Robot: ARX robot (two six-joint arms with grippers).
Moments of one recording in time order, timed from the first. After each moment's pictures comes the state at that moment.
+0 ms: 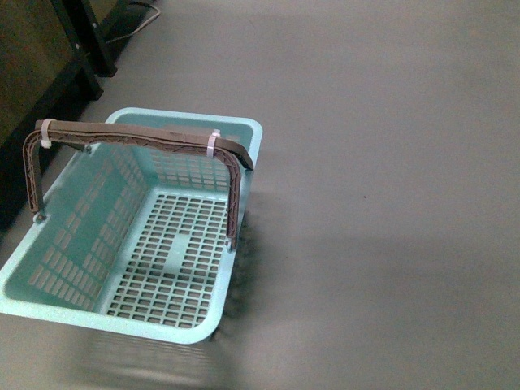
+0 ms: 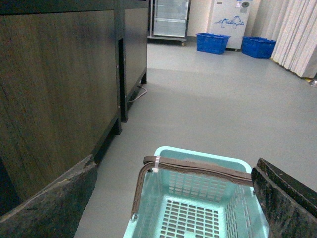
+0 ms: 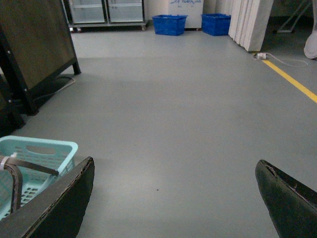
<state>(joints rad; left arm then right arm) 0.00 0.01 0.01 0.00 0.00 -0.01 0.00 0.00 0.02 0.00 0.00 0.00</state>
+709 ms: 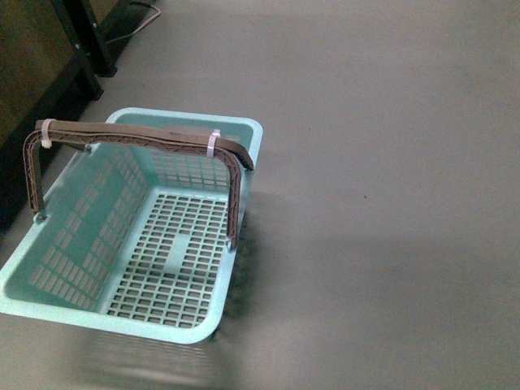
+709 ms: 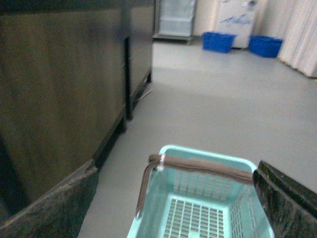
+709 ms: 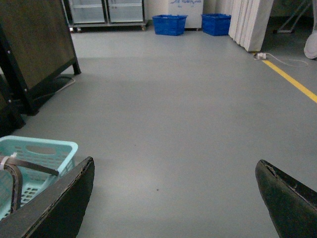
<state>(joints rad) -0.02 0.03 0.03 -0.05 -0.07 -0.05 0.00 0.00 0.02 0.00 0.00 0.00</state>
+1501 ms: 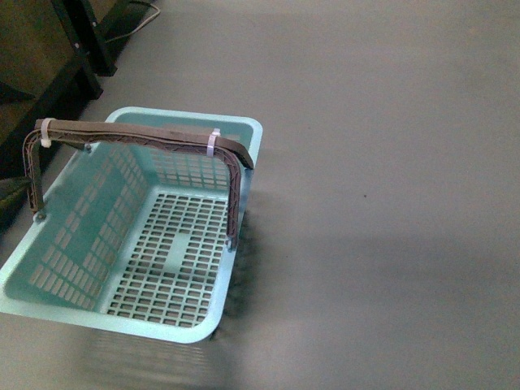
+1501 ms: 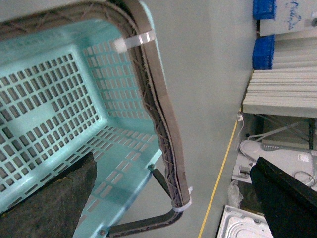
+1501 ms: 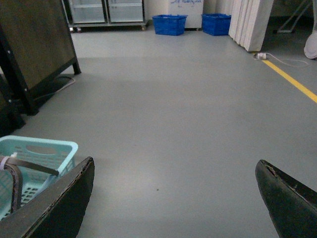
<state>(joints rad) 0.01 1.84 0.47 0.90 0.21 -1.22 0.00 0.00 0.02 0.00 0.00 0.00</state>
